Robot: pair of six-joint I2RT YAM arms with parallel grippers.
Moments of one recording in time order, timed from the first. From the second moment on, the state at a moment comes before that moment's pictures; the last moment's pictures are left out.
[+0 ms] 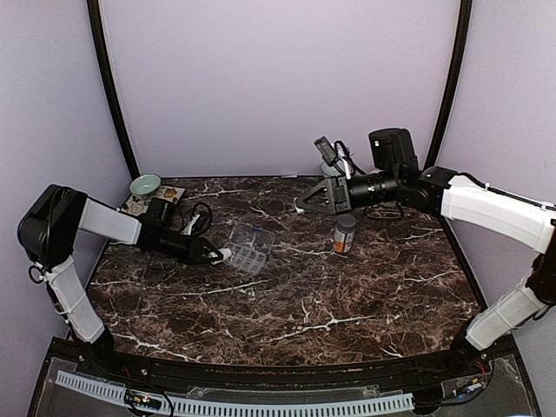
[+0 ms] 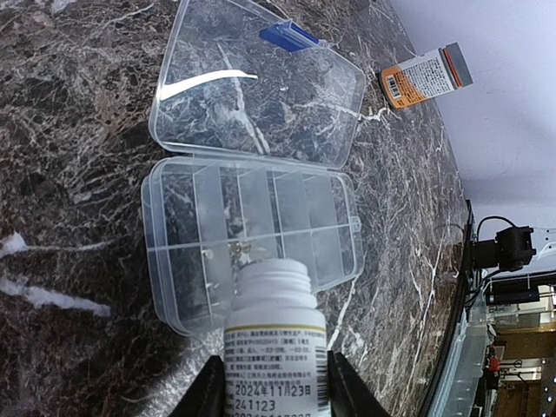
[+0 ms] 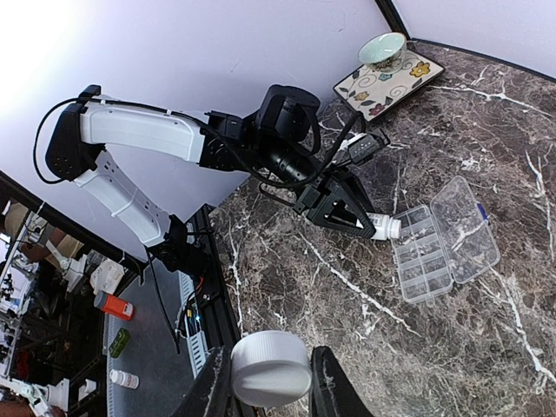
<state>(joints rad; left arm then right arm) -0.28 1.76 0.82 0.00 0.80 -0.23 0.71 1.44 1.22 -0.21 -0.71 0.39</state>
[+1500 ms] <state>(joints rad) -0.28 1.70 0.61 0.44 0.85 -0.38 0.71 1.45 1.25 -0.24 -0.71 0.39</state>
